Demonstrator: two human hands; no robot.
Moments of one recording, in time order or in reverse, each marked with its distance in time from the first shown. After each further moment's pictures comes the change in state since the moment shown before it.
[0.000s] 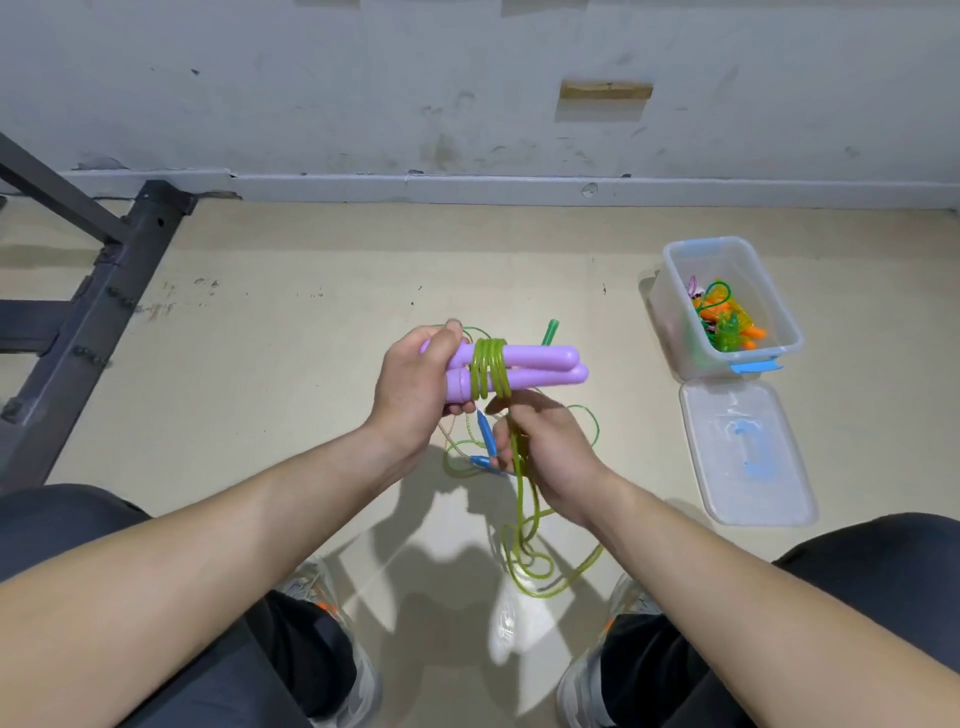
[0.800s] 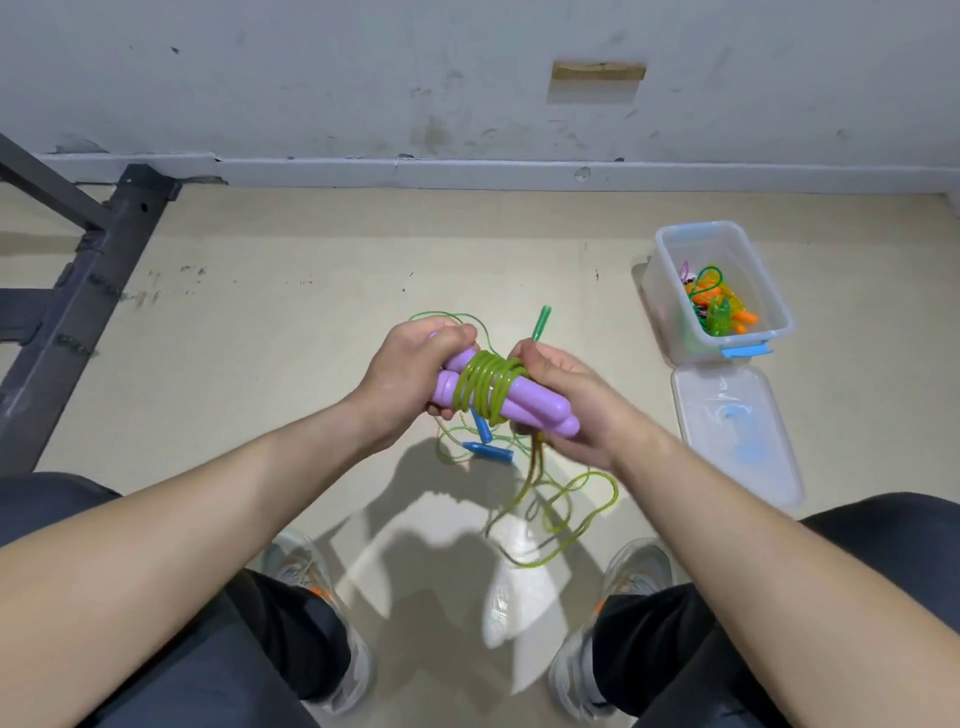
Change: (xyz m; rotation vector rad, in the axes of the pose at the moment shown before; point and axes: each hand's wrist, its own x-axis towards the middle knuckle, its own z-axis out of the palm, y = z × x) left_hand 0.000 0.004 -0.007 0.131 -0.230 -0.014; right_hand -0.004 -0.043 -0.023 0.199 -0.324 -0.007
